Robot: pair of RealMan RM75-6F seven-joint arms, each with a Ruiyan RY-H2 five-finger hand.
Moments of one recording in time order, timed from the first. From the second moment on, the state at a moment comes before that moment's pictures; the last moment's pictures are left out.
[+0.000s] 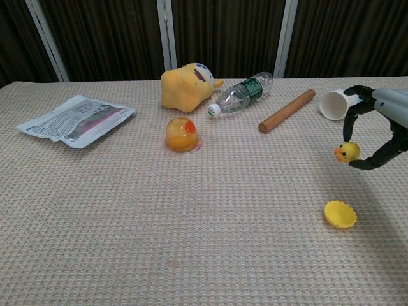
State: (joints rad) left arm -0.21 -1.03 0.09 -1.63 1.78 1.49 -0.23; right arm 0.48 -1.53 0.15 -1.68 -1.05 1.34 -0.49
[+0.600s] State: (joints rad) left arm -0.19 -1.05 0.07 -1.64 1.72 1.48 -0.21; right arm 0.44 -1.57 0.09 -1.89 -1.16 1.45 -0.65
